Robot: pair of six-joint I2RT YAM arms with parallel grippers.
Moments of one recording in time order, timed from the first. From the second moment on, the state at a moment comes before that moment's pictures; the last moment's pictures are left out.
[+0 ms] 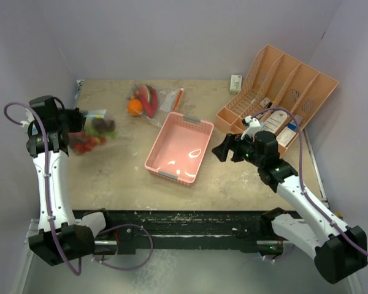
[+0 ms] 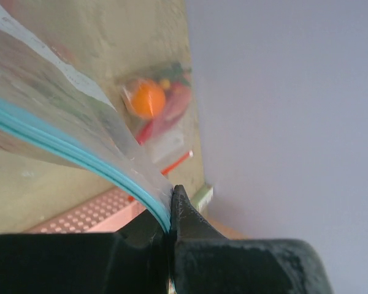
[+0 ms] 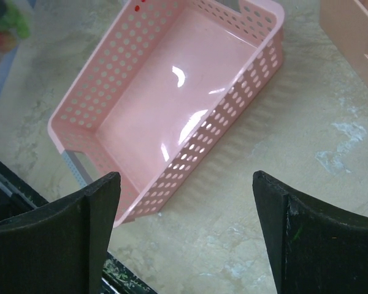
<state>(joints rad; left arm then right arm) 0.34 1.10 1.24 -0.70 0.08 -1.30 0.39 0.92 0.63 -0.15 -0.21 0.41</state>
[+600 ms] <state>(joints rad) 0.14 1.00 1.26 -0.75 0.16 -1.33 0.83 1.26 1.00 0.03 -0.17 0.12</state>
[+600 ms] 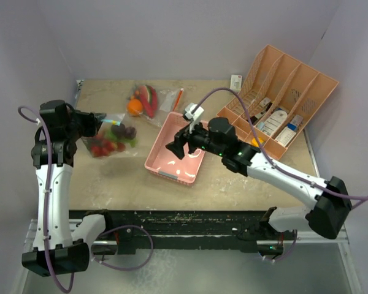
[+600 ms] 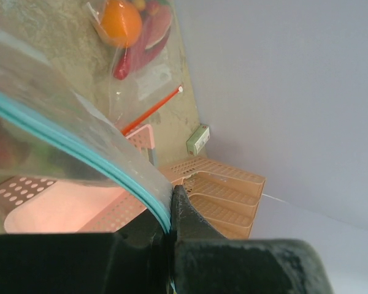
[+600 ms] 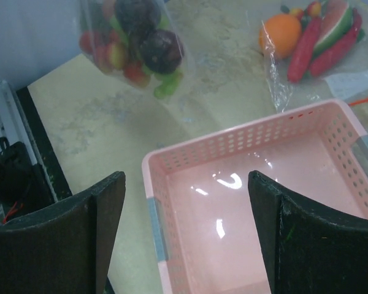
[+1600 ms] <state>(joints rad) 0.13 0.84 1.27 -0.91 0.03 -1.21 0.70 1.62 1.00 -0.25 0.35 0.66</state>
